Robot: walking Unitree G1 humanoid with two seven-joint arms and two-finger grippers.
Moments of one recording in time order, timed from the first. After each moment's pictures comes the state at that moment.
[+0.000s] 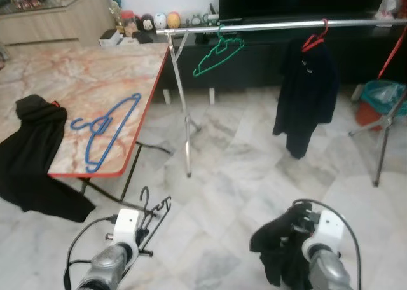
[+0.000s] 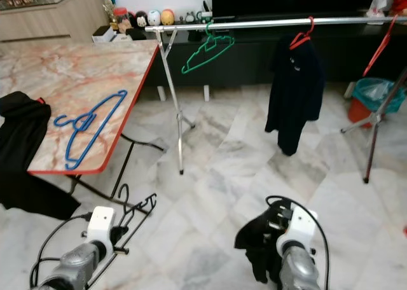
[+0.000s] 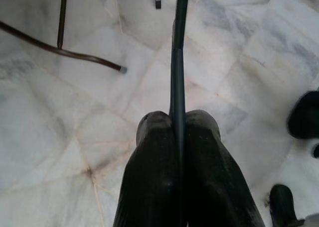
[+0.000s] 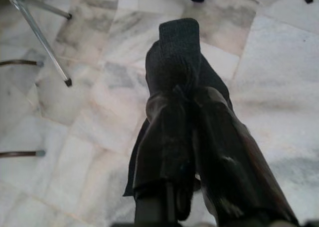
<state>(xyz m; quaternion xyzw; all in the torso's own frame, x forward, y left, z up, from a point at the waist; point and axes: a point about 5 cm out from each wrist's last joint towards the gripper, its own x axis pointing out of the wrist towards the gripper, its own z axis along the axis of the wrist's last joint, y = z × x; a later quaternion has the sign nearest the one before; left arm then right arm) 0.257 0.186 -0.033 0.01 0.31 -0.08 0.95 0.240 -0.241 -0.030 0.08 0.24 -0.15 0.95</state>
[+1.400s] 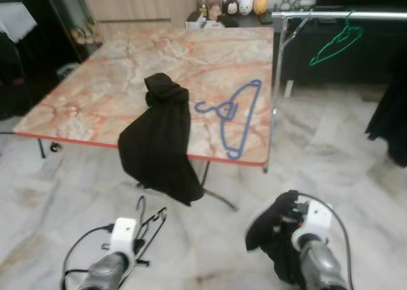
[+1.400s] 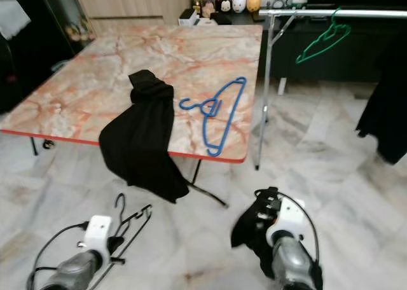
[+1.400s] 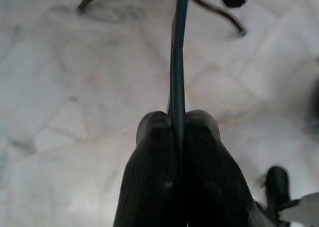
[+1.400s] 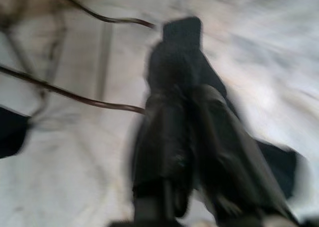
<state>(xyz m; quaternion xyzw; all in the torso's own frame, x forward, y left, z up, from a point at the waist) 0.245 0.185 -0.044 0.01 0.34 -0.07 0.94 0.252 -0.228 -0.022 0.08 0.22 -0.10 0.97</state>
